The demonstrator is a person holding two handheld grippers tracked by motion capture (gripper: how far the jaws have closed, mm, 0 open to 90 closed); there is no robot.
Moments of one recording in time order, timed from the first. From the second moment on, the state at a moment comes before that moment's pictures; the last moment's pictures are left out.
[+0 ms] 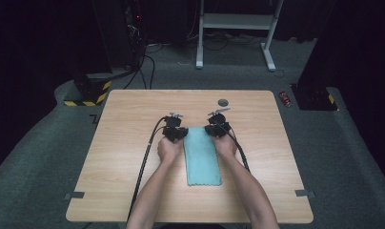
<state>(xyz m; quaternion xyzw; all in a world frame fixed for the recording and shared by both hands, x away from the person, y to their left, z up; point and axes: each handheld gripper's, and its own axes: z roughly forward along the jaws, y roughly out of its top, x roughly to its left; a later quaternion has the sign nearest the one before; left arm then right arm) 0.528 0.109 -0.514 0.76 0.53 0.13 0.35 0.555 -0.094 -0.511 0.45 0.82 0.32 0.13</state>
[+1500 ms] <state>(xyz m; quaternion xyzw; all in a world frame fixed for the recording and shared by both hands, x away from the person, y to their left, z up) 0.488 0.110 -0.444 0.78 0.40 0.10 0.47 0.499 -0.159 -0.450 0.36 0.81 0.45 0.10</state>
